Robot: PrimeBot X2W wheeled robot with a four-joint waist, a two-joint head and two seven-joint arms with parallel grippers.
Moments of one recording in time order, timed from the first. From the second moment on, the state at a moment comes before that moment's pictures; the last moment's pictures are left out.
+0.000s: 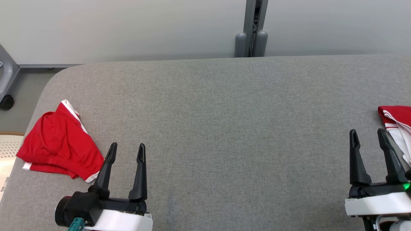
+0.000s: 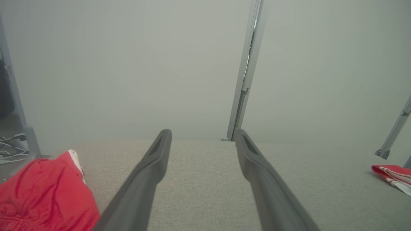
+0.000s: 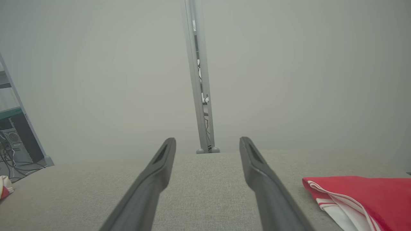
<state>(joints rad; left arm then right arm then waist) 0.03 0.05 -0.16 -0.03 -0.25 0.01 -0.26 -0.03 -0.06 -0.07 0.03 0.21 0.13 -0.26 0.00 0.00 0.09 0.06</state>
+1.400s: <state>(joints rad) 0.04 0.05 -0.20 -0.02 -0.27 0.03 -0.26 0.02 -0.07 0.01 0.04 0.19 0.13 -0.26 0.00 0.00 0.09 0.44</state>
